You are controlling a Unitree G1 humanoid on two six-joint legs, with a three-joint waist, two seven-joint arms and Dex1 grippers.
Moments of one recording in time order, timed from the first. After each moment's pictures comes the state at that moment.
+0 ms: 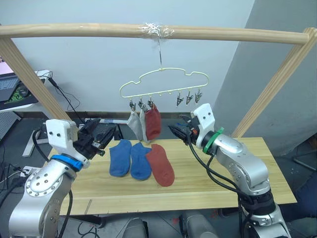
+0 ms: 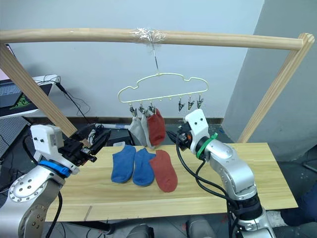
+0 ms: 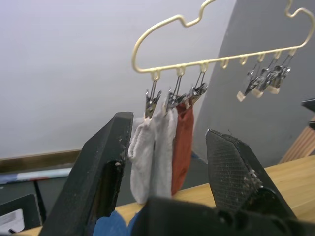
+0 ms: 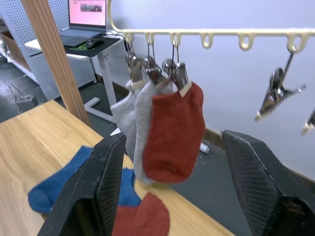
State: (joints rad) left arm 0.06 0.56 0.36 -0.66 -0.52 0.57 -0.37; right arm -0.43 -0.18 0.17 -0.41 0.26 0.80 0.36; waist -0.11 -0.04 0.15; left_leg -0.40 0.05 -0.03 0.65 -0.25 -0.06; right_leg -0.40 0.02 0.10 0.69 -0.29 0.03
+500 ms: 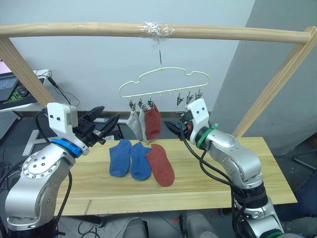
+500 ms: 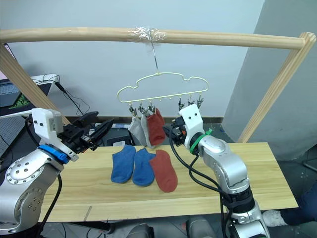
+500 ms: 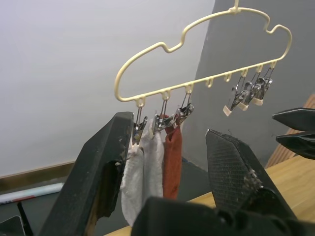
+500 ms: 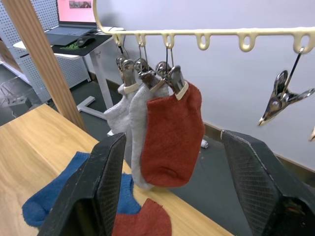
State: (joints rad) left arm -0.09 0.61 0.34 -0.59 -0.54 0.61 -0.43; right arm -0.50 -0.13 0.18 -0.36 0.25 0.86 0.29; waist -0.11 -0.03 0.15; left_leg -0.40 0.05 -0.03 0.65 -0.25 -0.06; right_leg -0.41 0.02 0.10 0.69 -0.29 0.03
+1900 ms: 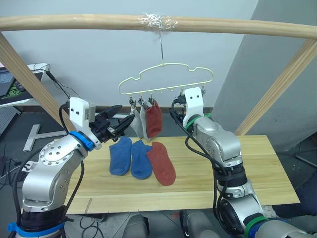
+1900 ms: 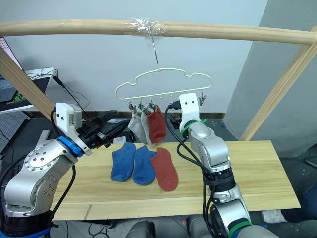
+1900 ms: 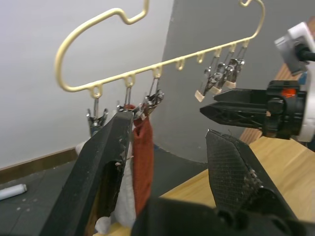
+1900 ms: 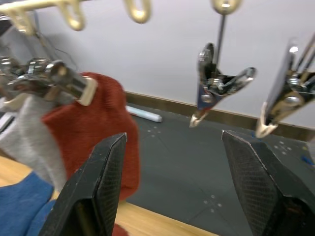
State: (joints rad) left arm -0.20 0.61 0.22 -0.47 -0.51 0.56 -0.56; right arm -0.69 0.07 0.09 -0.07 0.13 0.91 -0.01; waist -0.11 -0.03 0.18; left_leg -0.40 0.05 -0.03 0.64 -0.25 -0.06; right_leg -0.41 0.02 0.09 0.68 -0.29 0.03
